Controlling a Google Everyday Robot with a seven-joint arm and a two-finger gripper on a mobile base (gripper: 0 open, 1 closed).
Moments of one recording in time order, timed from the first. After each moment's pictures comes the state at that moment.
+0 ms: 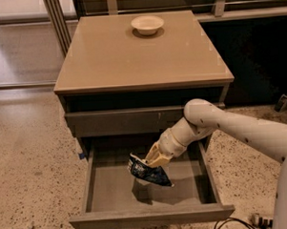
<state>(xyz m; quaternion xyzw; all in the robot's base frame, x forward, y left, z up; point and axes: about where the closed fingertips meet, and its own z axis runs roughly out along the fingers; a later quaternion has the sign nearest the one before) 0.535 -0.026 0.565 -0.69 0.61 0.31 0.22</state>
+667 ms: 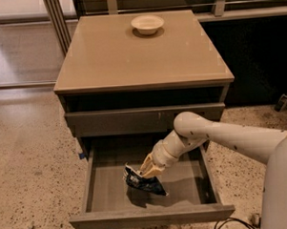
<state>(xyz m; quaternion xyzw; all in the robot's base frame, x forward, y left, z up) 0.519 -0.003 0.519 -0.69 0.62 0.31 0.20</state>
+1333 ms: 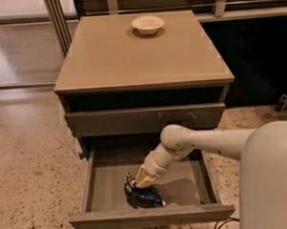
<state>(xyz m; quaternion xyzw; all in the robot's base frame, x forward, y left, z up) 0.509 0.018 0.459 -0.69 0.65 0.28 0.16</state>
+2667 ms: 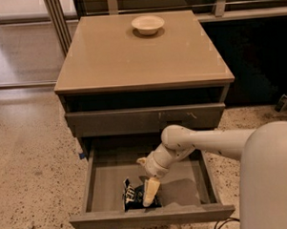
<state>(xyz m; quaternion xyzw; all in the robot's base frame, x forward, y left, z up) 0.509 0.019 0.458 -0.69 0.65 0.28 0.16</state>
